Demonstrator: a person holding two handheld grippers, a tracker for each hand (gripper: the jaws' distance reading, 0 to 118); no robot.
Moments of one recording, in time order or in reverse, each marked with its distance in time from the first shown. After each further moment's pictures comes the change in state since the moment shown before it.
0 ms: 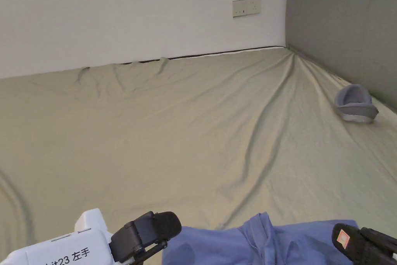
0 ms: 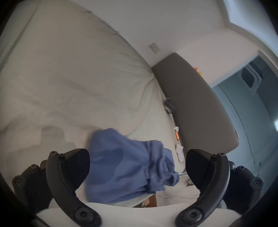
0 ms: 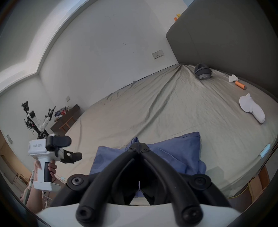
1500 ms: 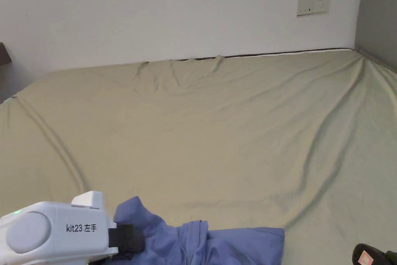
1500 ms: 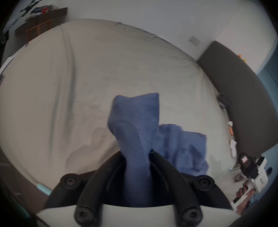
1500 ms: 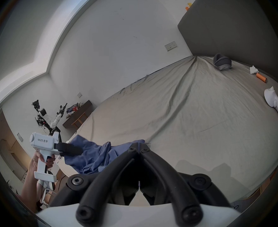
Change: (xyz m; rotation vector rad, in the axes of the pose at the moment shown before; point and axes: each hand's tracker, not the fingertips) left arm 0.005 0.046 0.042 -0.023 0.476 -0.213; right arm -0.025 -0.004 -0.048 -0.060 0.127 -0.008
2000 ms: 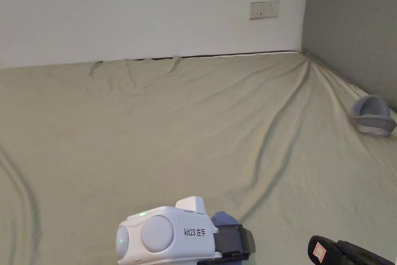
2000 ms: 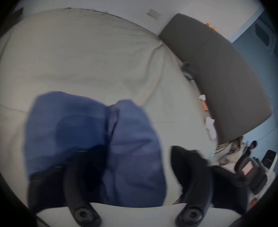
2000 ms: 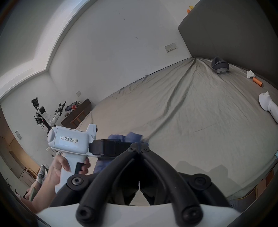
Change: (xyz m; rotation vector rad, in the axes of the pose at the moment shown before) left arm 0.157 -0.048 -0.124 -0.142 -0.344 -0.101; right arm -0.005 0.005 0.022 -0.005 -0.024 0.020
